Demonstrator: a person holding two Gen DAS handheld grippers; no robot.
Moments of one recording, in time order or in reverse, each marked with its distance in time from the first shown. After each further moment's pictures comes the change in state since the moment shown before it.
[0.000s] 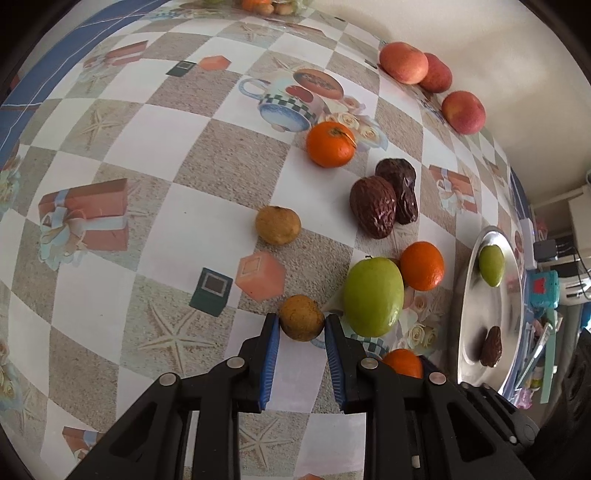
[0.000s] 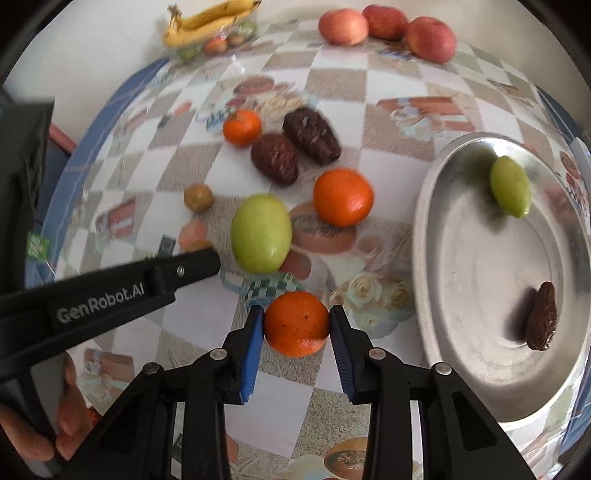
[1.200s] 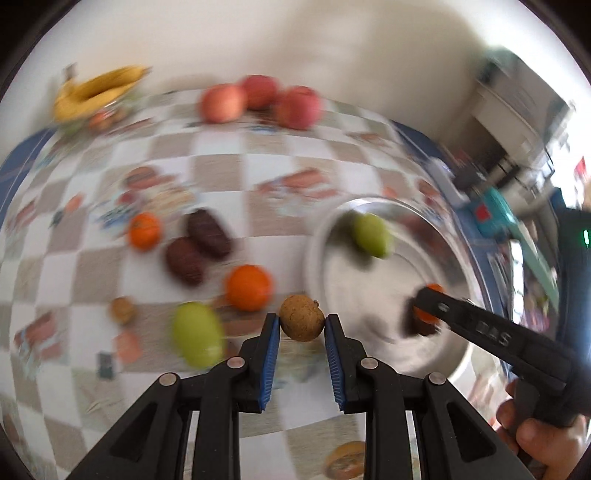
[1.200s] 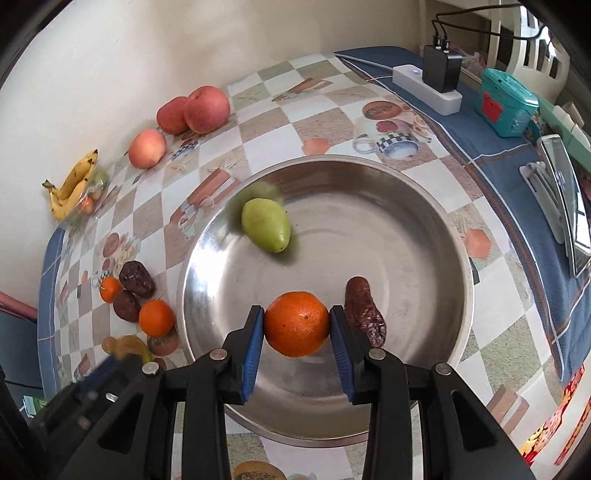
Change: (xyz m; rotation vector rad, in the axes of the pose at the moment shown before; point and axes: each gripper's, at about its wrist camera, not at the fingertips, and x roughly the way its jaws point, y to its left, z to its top) left arm -0.019 -0.134 -0.036 0.484 -0.176 -0.091; right arm -0.068 -0.153 -0.019 0.524 -0.214 -0.123
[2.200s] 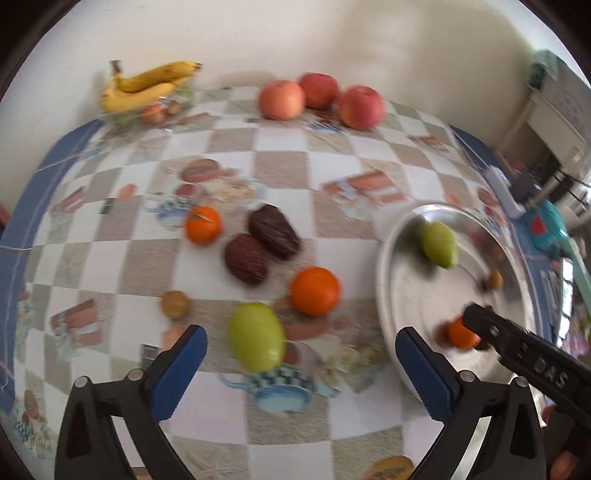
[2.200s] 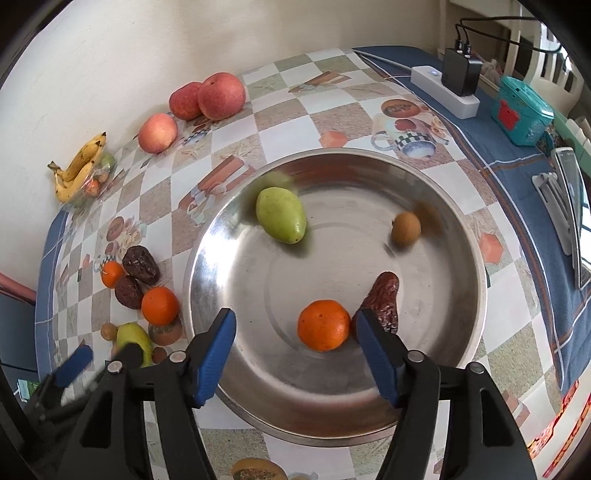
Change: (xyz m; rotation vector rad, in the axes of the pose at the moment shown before) left arm 0.002 0.030 -0.002 -0.103 -0.022 0.254; right arm 0.006 0.012 -0.002 -0.066 0.025 0.007
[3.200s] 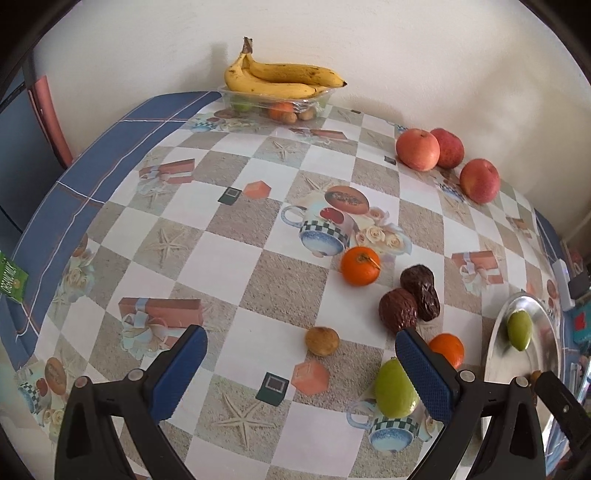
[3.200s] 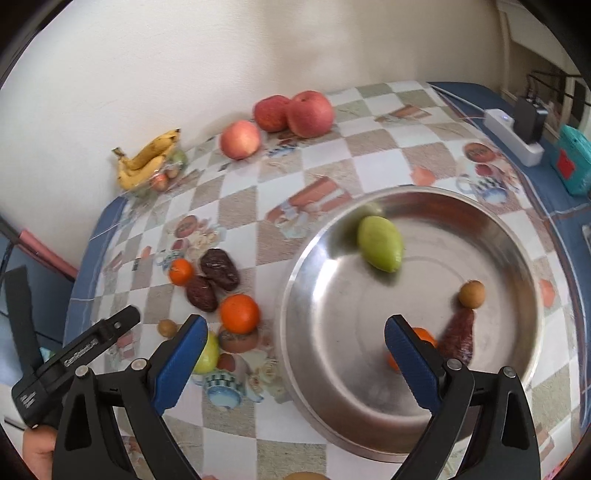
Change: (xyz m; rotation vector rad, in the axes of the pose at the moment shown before) left arm -0.007 0.106 0.011 -0.283 -0.076 0.142; right arm -0.011 0.050 -0.003 -0.146 -0.093 0.205
